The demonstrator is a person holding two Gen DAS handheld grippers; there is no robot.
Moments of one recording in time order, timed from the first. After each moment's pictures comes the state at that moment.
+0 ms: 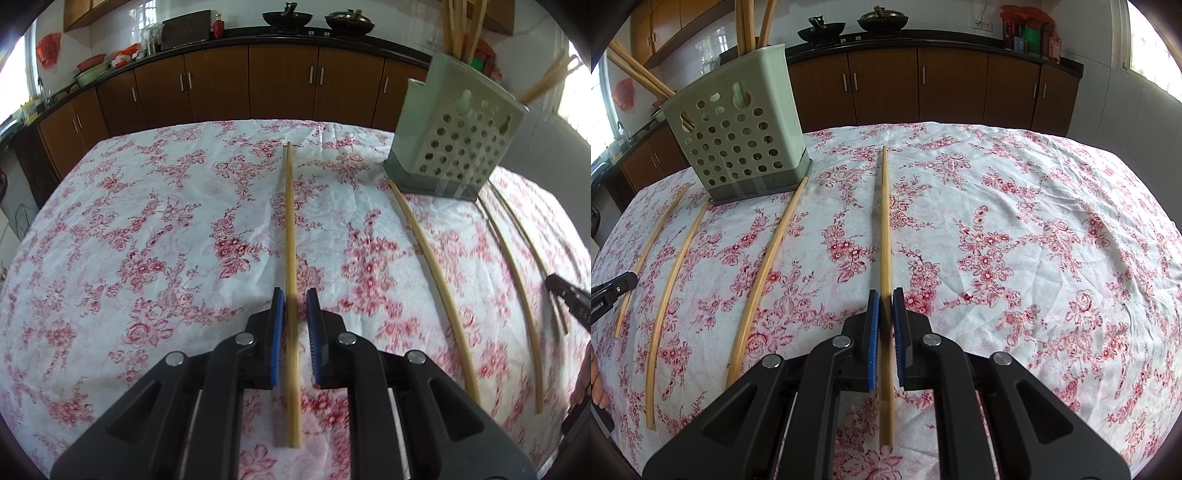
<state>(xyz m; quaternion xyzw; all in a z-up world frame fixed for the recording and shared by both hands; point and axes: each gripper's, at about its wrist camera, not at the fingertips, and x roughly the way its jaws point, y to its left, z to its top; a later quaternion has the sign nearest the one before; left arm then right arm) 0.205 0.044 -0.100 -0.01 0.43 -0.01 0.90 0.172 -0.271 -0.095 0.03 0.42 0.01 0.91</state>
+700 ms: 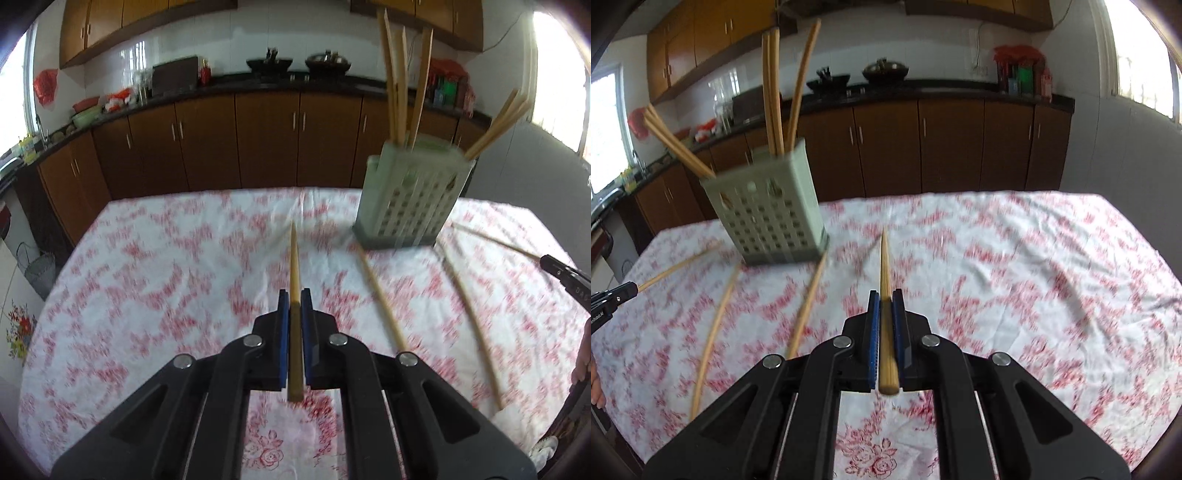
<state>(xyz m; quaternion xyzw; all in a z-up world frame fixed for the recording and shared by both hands) 0.173 0.041 -0.016 0.01 0.34 -0.04 0.94 0.140 -0.281 -0.022 0.05 0.32 0.02 0.95</state>
